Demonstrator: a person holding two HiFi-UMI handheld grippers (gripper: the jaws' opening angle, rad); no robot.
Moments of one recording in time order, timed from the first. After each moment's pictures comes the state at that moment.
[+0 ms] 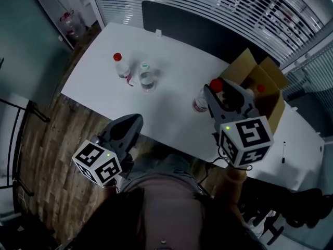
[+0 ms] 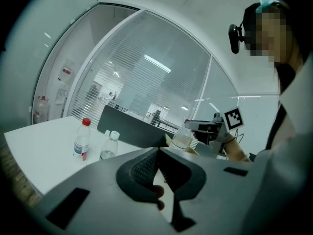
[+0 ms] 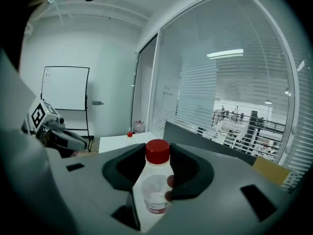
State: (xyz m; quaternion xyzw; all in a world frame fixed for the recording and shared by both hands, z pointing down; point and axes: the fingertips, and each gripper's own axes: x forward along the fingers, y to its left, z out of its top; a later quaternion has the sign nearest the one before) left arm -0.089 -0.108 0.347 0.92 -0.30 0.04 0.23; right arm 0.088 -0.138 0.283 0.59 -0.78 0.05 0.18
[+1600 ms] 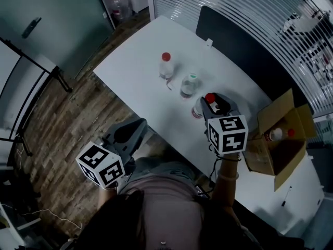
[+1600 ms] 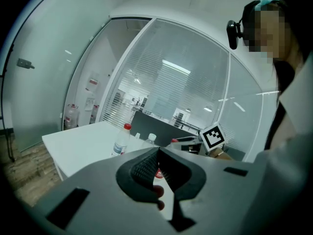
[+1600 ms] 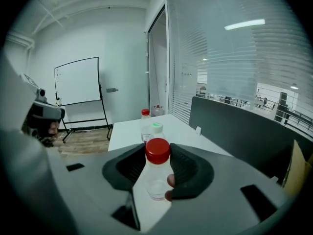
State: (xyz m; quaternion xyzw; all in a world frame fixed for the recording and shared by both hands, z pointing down) left arm -0.184 -0.137 0.373 0.87 -0.43 0.05 0.24; right arm -0.013 -0.239 0.433 0.48 -0.83 0.13 0.25
